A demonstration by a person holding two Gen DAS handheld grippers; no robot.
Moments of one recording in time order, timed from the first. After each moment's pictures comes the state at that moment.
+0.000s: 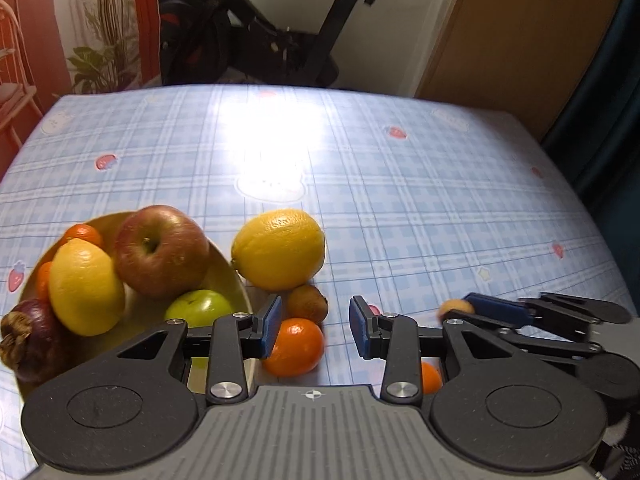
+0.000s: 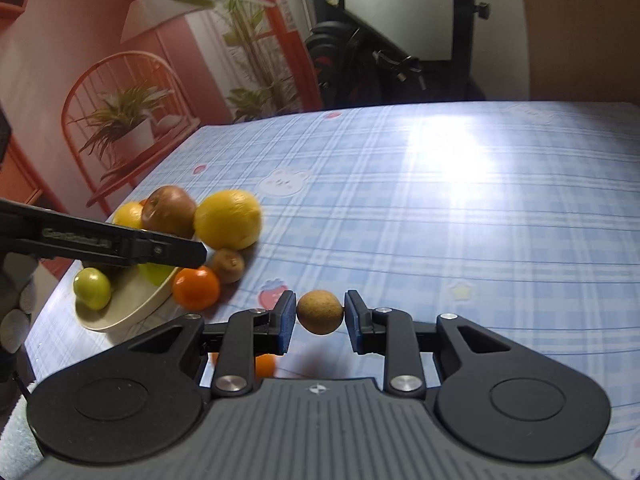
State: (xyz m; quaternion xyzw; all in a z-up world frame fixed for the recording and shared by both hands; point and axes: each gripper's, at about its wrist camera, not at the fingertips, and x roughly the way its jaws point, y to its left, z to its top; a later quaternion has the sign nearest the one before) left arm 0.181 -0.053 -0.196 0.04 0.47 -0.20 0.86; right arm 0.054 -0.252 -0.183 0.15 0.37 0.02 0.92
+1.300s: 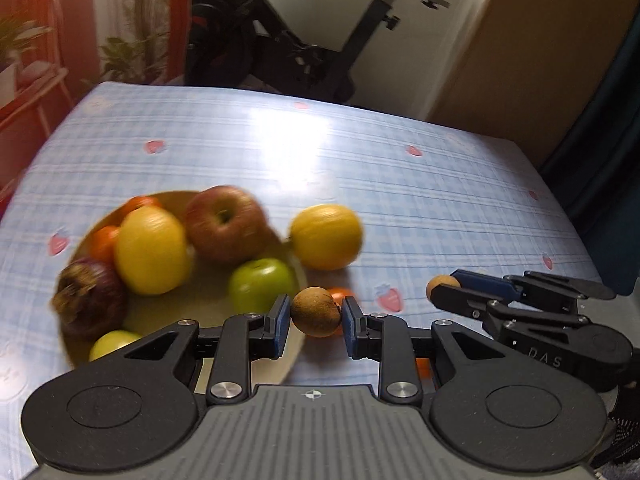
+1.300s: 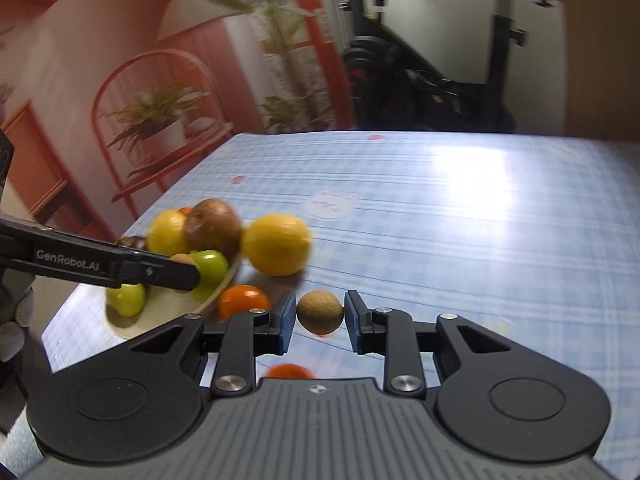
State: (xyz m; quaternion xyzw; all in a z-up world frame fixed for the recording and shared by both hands) left arm 0.142 0.020 -0.170 -0.01 0.45 -0.19 0.87; right arm 0.073 -0.204 -0.160 0.11 0.35 0.09 0.93
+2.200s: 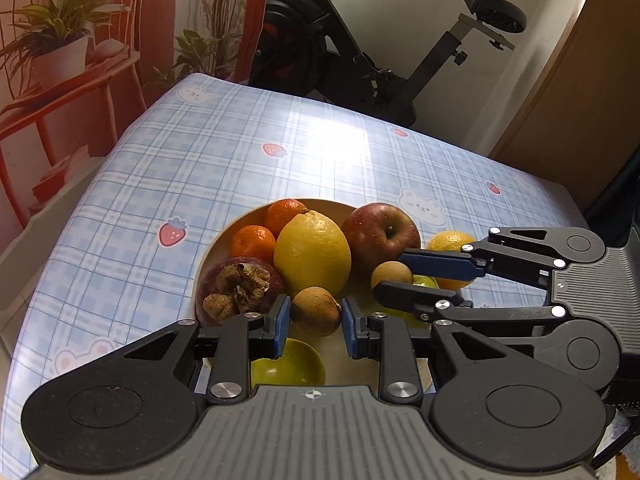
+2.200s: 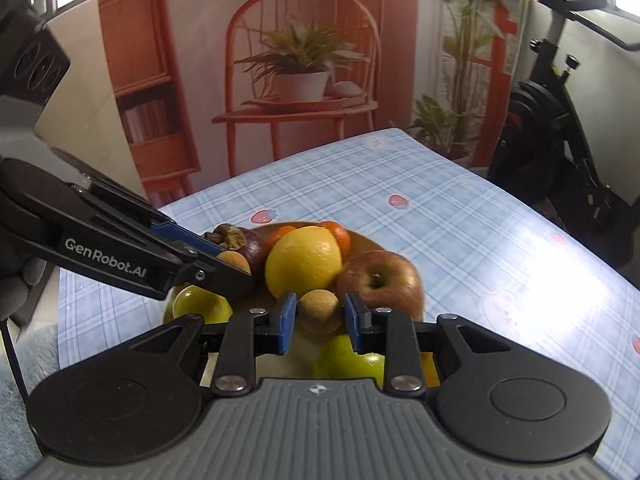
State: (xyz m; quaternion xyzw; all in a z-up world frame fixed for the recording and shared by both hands) left arm 0.164 0.109 -0.173 -0.04 0.44 -0.14 0.89; right arm 0.169 -0.068 -0.173 -0.08 0.35 0.24 0.90
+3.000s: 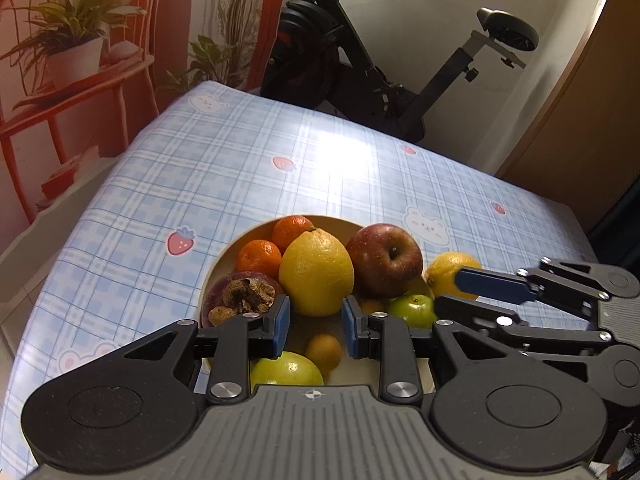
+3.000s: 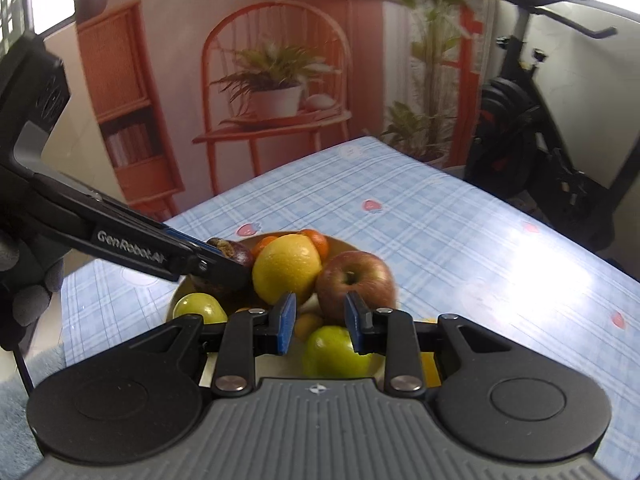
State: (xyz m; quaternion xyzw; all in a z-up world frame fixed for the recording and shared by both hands) left arm 0.161 0.108 -0.162 -0.06 0.42 -0.11 0.90; right arm 0.135 -0.103 -0.147 -0.03 0.33 0.19 0.92
